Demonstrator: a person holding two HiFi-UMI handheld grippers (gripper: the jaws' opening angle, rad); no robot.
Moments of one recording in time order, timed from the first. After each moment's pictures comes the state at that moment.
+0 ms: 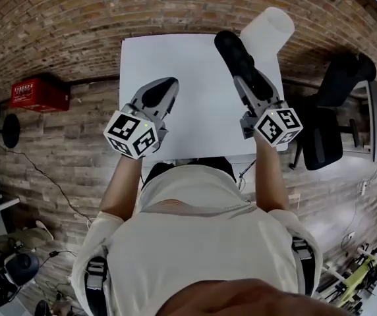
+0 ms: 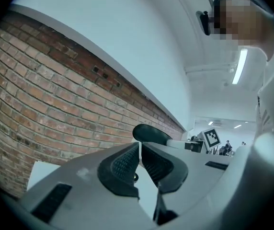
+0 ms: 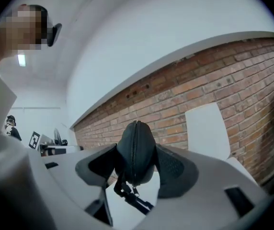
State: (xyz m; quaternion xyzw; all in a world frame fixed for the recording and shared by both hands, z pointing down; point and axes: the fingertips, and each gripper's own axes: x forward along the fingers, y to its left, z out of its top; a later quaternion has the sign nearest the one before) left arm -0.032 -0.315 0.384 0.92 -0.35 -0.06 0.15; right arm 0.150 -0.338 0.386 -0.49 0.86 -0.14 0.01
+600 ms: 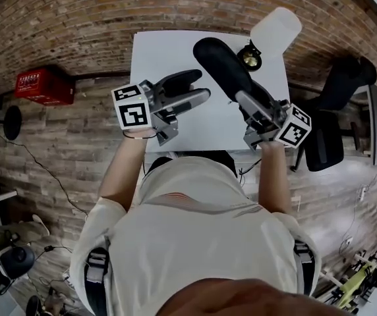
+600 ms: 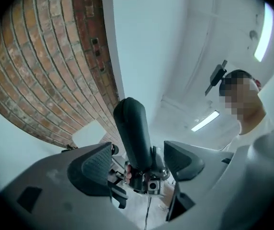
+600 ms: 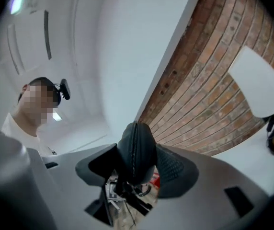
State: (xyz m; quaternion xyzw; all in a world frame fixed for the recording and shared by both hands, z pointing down) left arm -0.010 -0.259 0.338 0.93 -0.06 -0.19 0.32; right arm 0.069 -0.252 0.328 -0.21 0.92 -0.28 0.16
